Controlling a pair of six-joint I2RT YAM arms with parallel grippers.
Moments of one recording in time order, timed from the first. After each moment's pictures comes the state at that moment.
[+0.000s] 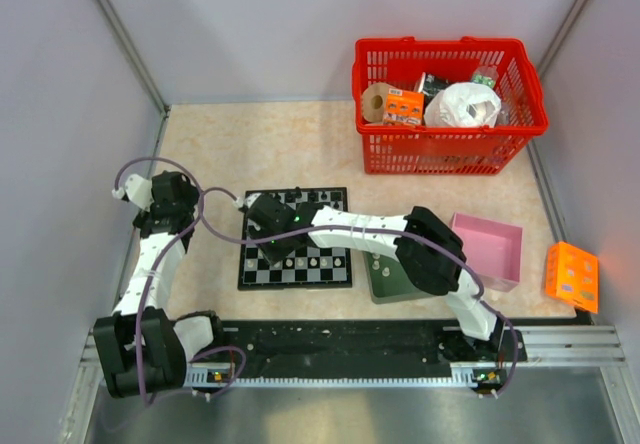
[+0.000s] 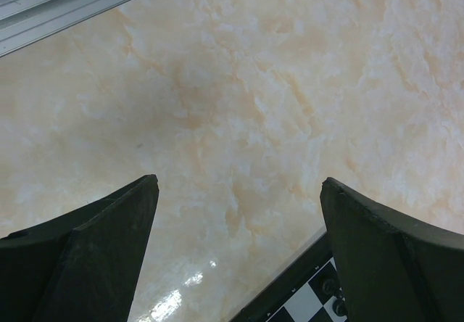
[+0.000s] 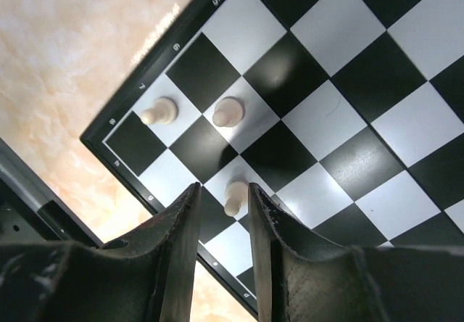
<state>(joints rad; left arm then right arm) 0.16 1.10 0.70 -0.27 -0.43 -0.82 1.15 2.16 1.73 -0.54 0.01 0.36</state>
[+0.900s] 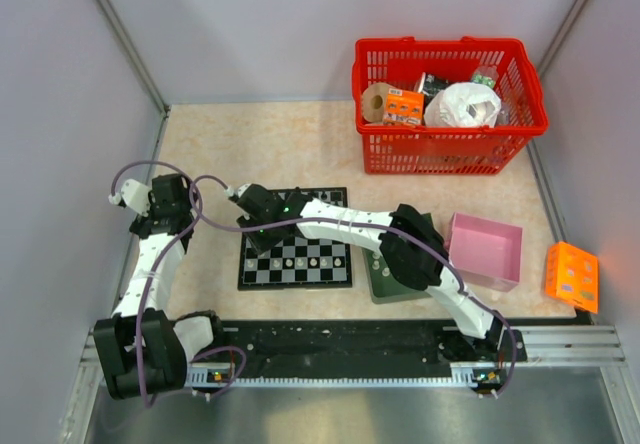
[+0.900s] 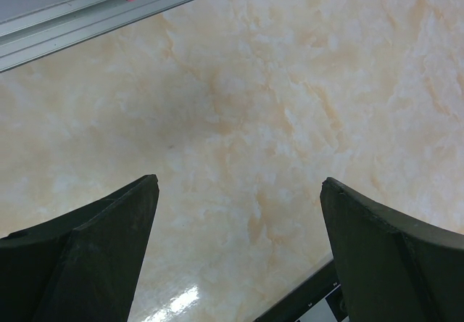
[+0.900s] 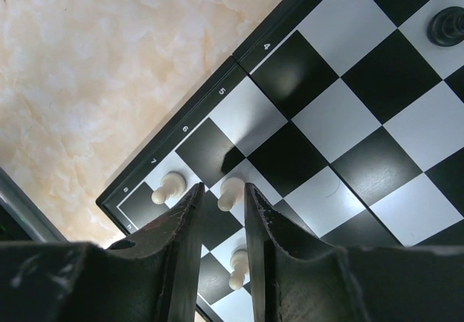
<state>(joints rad) 0.17 1.09 0.70 -0.32 -0.52 -0.86 1.12 2.30 1.95 -0.55 -0.03 0.36</state>
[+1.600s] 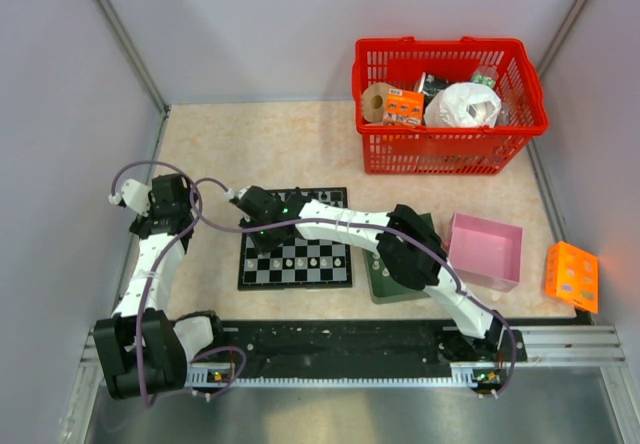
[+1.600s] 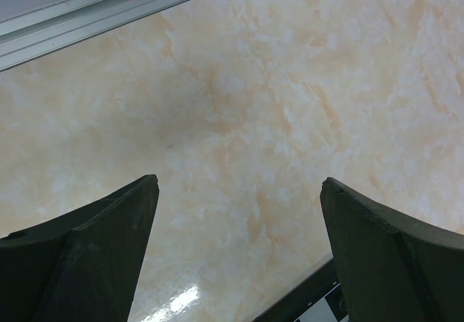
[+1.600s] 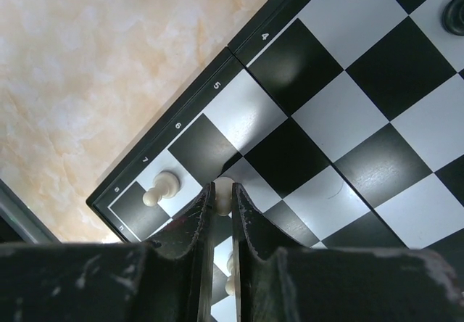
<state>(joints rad) 0.17 1.09 0.70 -0.32 -0.51 -0.85 1.12 2.32 1.95 -0.56 -0.03 0.36</state>
